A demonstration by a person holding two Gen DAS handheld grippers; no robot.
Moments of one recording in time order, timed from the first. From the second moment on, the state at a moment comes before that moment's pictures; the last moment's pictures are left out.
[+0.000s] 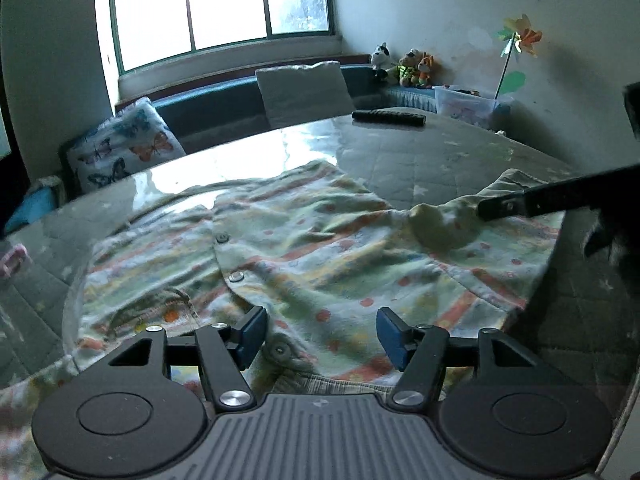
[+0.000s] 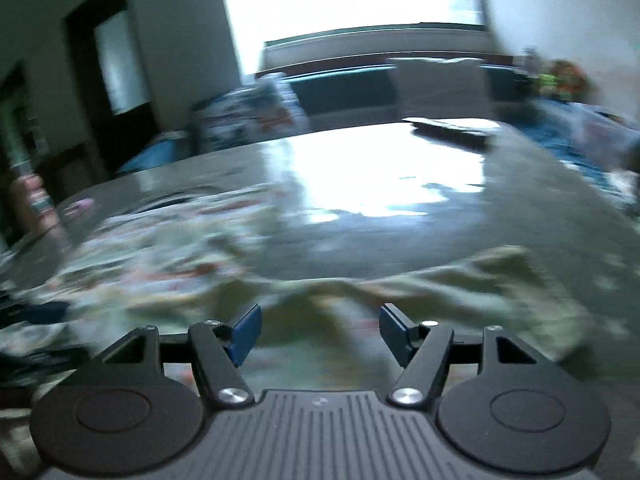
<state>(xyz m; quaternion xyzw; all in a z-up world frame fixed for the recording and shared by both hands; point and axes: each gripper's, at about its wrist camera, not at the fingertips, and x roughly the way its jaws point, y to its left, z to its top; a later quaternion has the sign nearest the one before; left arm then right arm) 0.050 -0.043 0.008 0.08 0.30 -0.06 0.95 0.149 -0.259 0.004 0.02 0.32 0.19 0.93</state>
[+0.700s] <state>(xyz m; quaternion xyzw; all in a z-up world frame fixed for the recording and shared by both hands) 0.044 -0.079 -0.010 0.09 0.33 -0.19 0.92 0.162 -0.349 -0.018 0.06 0.31 0.00 0.95</state>
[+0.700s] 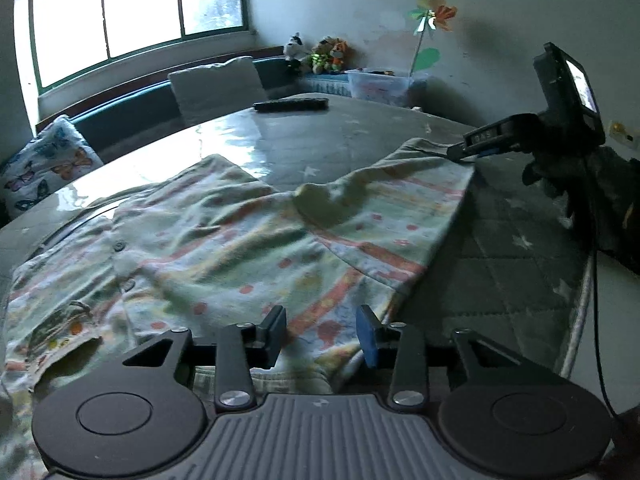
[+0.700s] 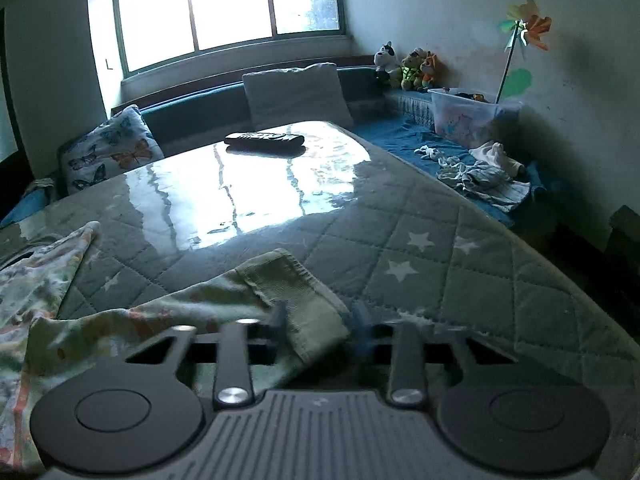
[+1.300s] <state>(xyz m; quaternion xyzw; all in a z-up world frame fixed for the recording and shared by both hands) 0.032 -0.065 0.001 0.08 0.32 -0.23 0.91 0.133 -0.344 0.007 0.03 0.30 -0.03 0.95</state>
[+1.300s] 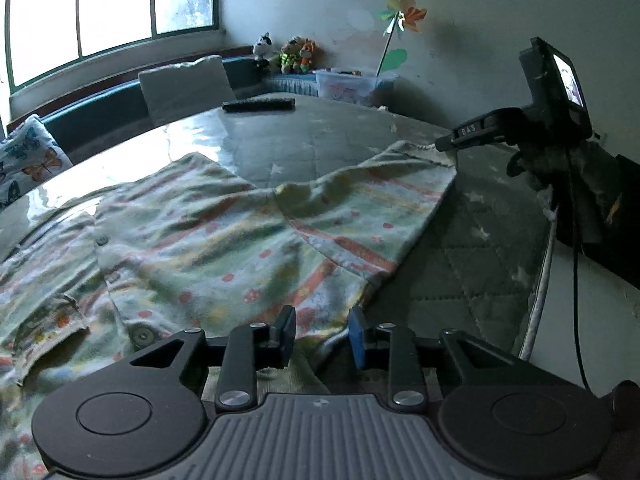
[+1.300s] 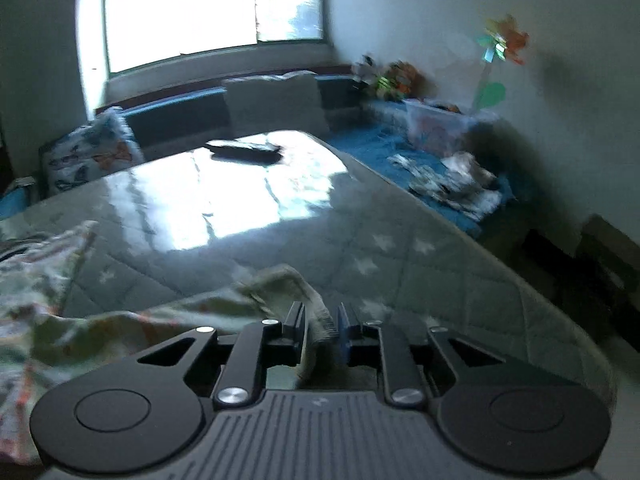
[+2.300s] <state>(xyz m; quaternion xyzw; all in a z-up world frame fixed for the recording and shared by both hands) 0.046 -0.062 -0.008 0.05 0.33 -0.24 0.91 0.240 -0.121 -0.001 -0.12 0.35 0.29 0.88</state>
